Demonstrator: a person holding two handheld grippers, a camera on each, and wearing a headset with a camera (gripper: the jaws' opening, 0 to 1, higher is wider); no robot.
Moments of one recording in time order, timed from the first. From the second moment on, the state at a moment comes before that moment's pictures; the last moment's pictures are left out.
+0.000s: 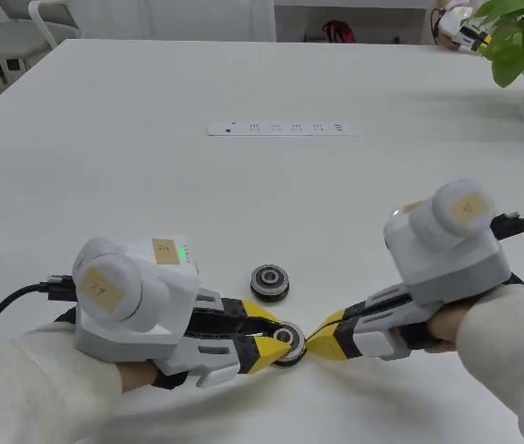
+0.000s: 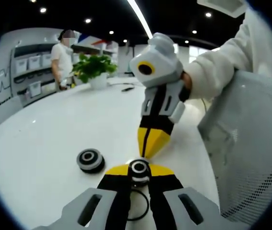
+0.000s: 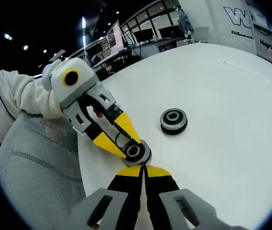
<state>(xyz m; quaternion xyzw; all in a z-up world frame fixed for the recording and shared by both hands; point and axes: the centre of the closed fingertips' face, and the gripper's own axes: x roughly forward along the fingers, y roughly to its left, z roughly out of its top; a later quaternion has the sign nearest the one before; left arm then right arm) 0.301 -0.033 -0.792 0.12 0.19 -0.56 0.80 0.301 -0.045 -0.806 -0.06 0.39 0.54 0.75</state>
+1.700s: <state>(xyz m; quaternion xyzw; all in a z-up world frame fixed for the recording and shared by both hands) 0.301 -0.032 -0.792 0.13 0.19 -0.56 0.80 0.300 -0.034 -0.792 0.00 0.39 0.53 0.75</state>
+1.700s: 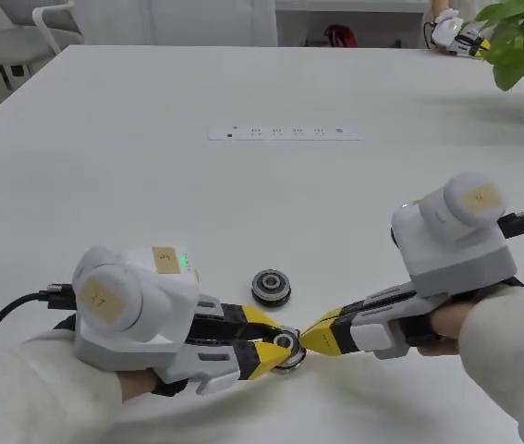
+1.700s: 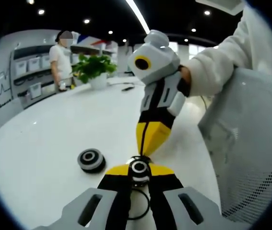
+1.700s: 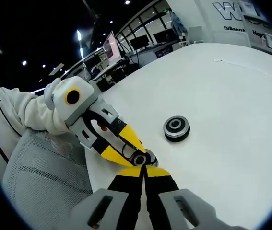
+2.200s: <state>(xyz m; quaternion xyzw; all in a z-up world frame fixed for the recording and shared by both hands) 0.301 -0.032 -0.792 0.13 0.19 -0.56 0.80 0.301 -0.031 -0.790 0.00 0.39 0.54 0.75</state>
